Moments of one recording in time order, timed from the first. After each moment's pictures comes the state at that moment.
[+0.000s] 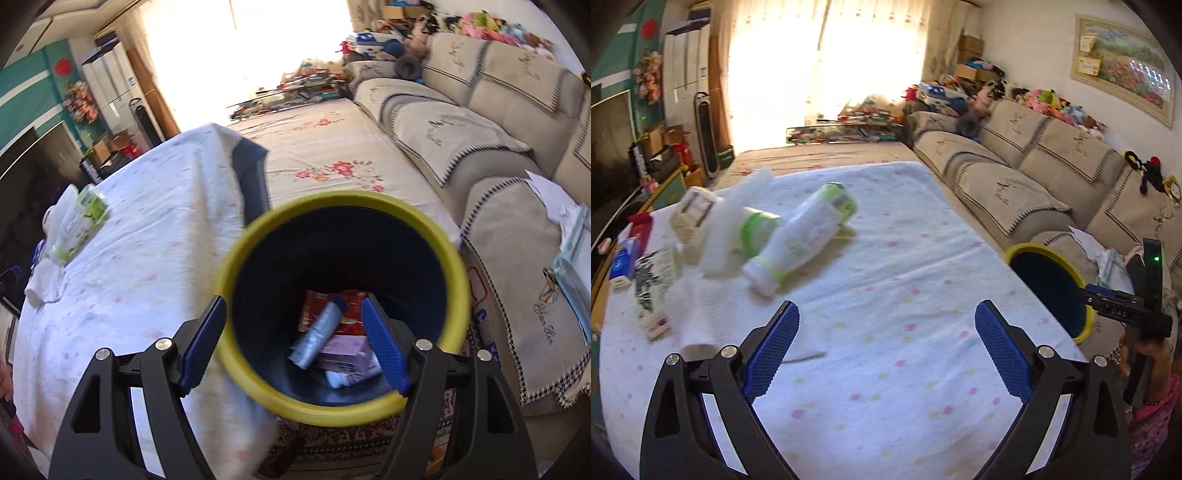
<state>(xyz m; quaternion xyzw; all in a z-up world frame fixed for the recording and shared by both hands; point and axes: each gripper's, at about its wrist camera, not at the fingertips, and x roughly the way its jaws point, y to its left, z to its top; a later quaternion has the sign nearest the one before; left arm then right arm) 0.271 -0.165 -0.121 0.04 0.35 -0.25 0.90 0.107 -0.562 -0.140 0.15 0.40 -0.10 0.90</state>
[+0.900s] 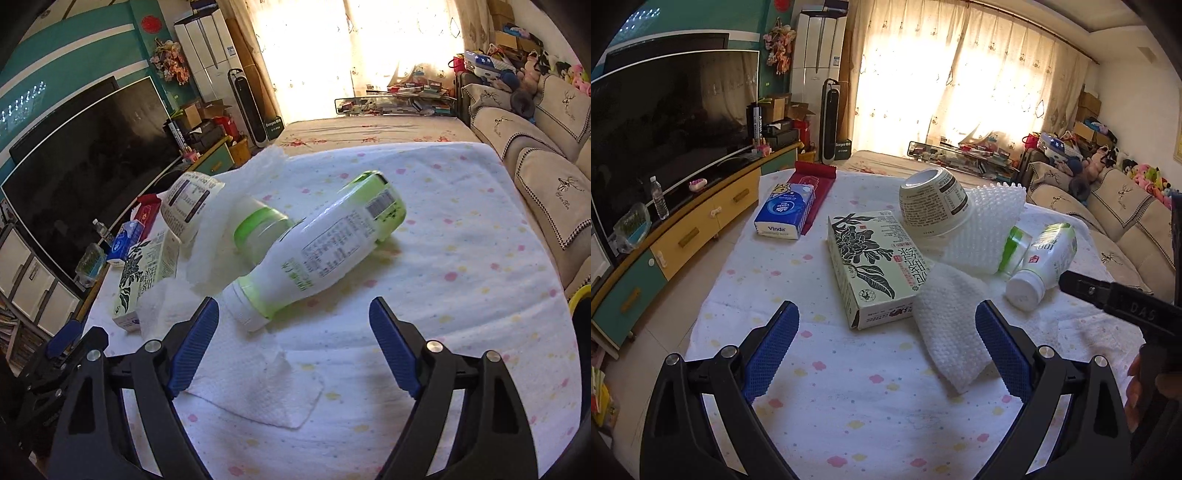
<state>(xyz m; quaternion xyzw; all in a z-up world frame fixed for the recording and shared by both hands) 0.324 0.020 -0.157 -0.04 0.33 -0.05 0.94 0.289 -0.268 -0.113 0.11 0.40 0.04 0.91</state>
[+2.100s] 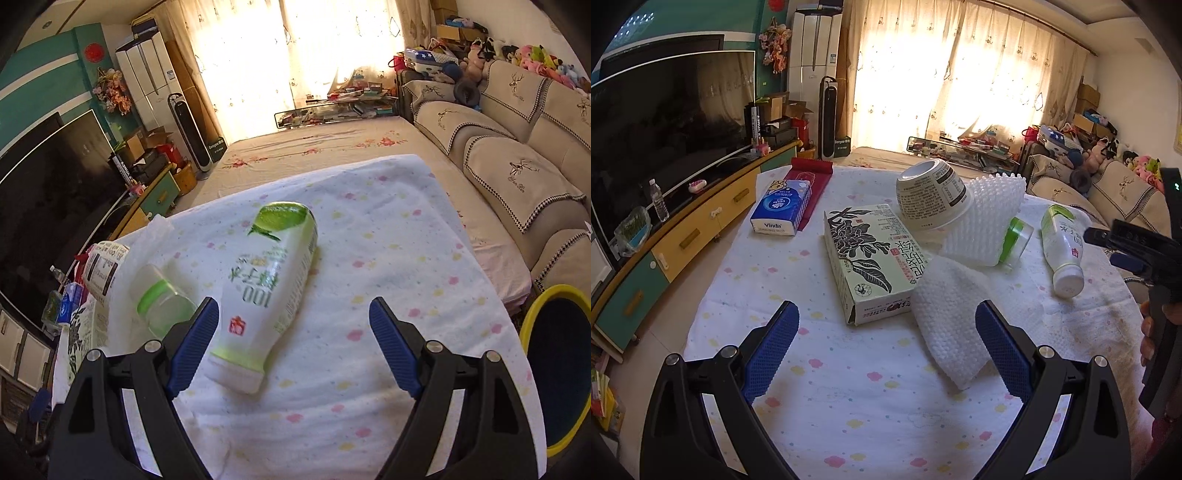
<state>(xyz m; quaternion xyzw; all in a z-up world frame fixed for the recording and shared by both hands) 0.323 0.009 -0.164 -0.03 0.34 -0.06 0.94 0.334 -0.338 -0.103 0.14 0.39 -0.07 0.91</state>
